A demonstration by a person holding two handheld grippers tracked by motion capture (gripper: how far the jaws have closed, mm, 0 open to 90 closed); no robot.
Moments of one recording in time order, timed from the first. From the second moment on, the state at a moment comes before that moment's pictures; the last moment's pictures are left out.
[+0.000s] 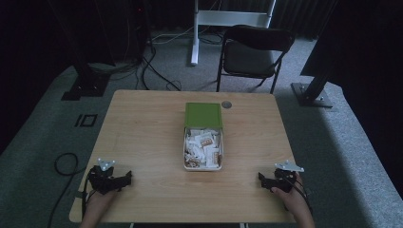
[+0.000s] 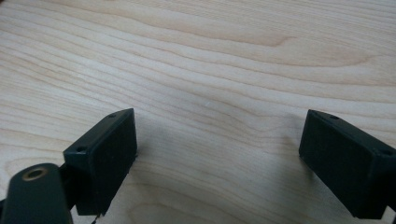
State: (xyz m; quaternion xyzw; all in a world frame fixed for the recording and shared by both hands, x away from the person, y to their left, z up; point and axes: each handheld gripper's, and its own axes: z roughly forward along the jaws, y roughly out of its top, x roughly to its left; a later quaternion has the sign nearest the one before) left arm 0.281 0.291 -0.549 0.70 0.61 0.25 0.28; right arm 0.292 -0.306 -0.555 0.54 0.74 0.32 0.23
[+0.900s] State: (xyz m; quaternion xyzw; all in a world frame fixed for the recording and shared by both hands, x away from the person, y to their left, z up) left arm 0.281 0.291 -0.549 0.70 0.61 0.25 0.28; right arm 0.308 -0.281 -0.534 0.51 0.76 0.34 0.22
